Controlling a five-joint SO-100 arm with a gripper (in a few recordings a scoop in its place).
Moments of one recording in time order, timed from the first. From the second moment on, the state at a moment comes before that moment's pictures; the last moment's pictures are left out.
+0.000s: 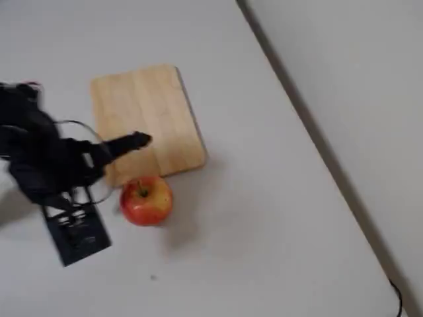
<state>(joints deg) 7.5 86.0 90.5 82.5 -20.7</state>
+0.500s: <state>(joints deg) 8.0 46.0 44.1 95.8 -19.5</state>
